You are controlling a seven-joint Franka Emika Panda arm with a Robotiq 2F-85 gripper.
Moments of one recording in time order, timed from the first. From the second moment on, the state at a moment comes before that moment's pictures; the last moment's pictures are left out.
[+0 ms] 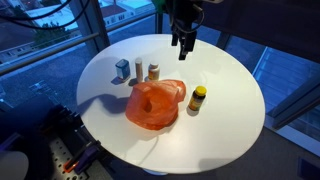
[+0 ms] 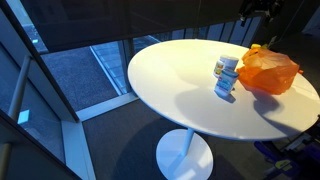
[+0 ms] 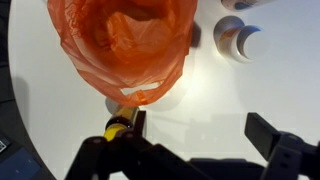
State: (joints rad) arm -0.10 0.32 -0.16 -1.89 0.06 2.13 0.40
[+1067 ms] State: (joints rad) arm -0.21 0.54 -0.22 -1.71 0.10 2.13 0.41
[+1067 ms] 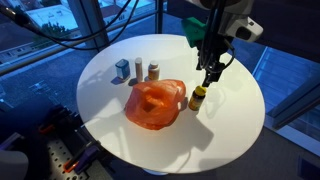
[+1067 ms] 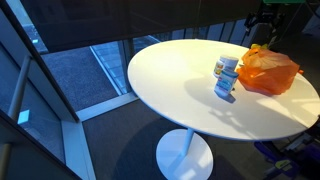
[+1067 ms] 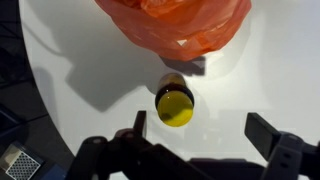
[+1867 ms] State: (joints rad) arm -0.22 0.62 -0.24 -1.71 0.11 2.19 0.41
